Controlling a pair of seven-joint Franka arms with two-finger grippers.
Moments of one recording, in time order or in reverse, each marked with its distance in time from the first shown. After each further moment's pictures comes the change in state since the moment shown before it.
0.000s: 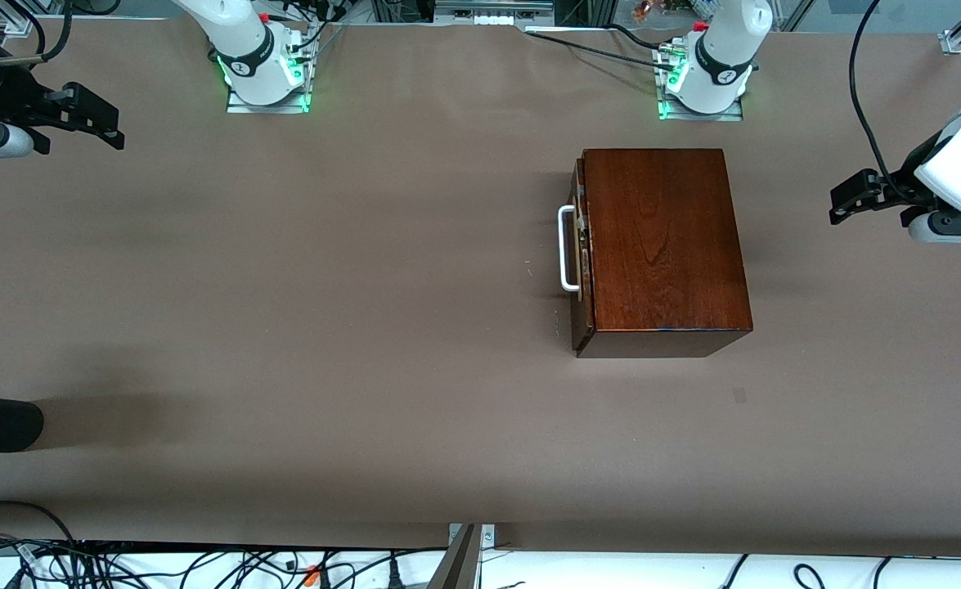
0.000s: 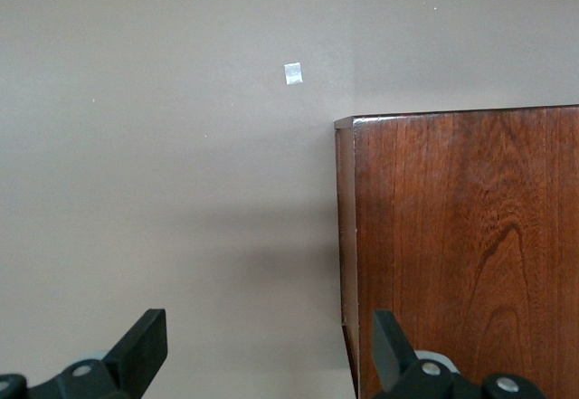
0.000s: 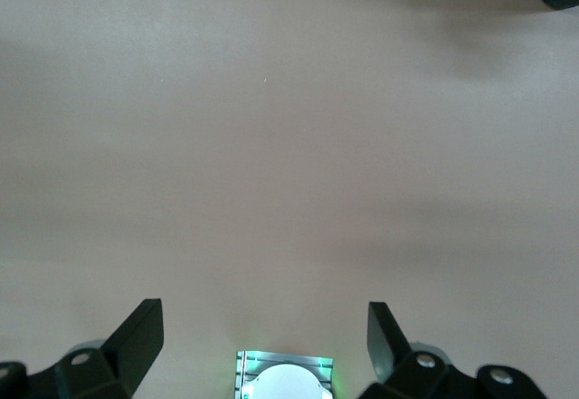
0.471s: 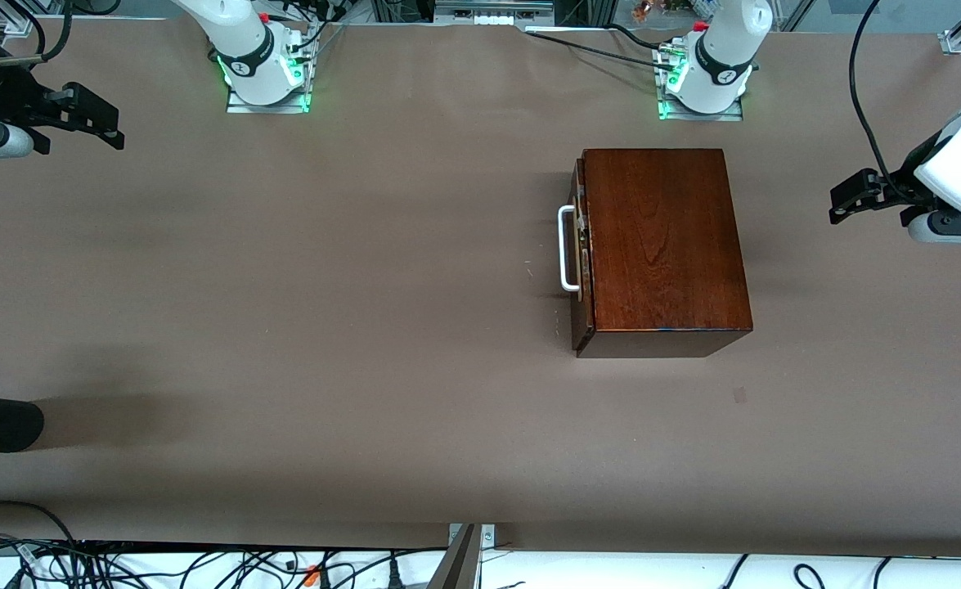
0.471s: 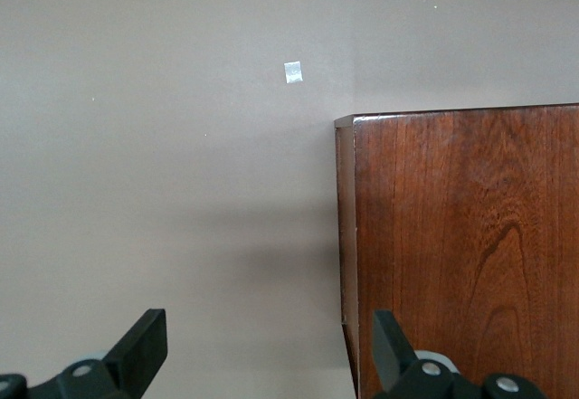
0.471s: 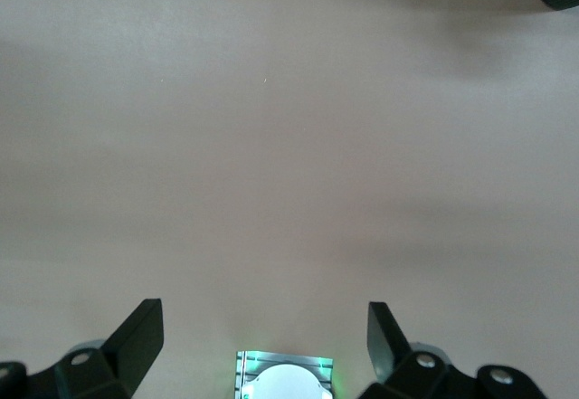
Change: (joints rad) left arm 0.000 0.000 0.000 0.000 0.000 -0.003 0.000; right arm 0.000 0.000 0.000 0.000 0.000 0.000 0.000
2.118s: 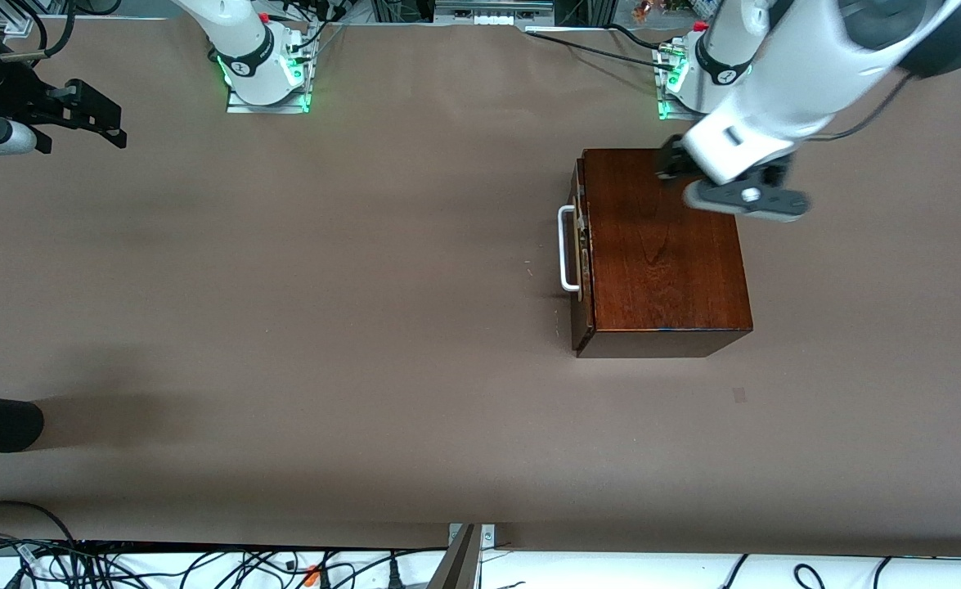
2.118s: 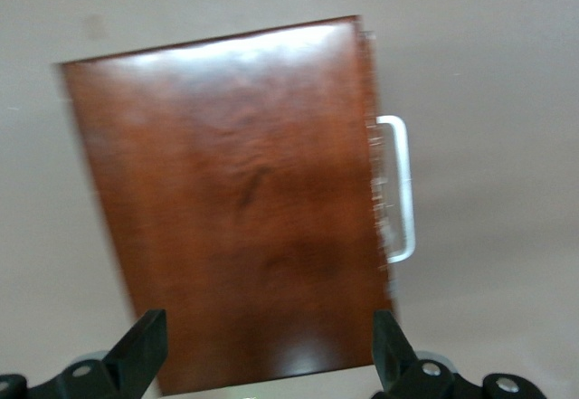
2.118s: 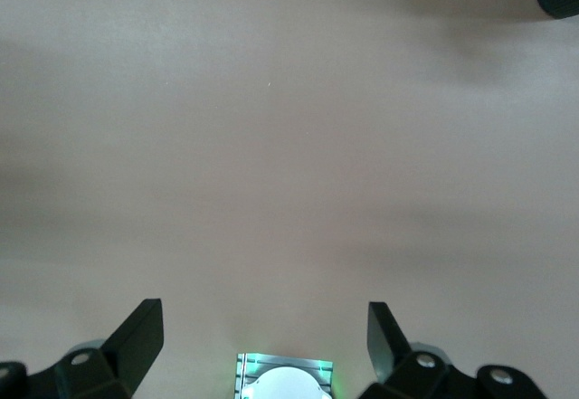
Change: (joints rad) left arm -0.046 0.119 -0.395 0.067 -0.057 -0.037 -0.338; right arm 0.000 0.000 0.009 0.010 0.000 0.000 0.000
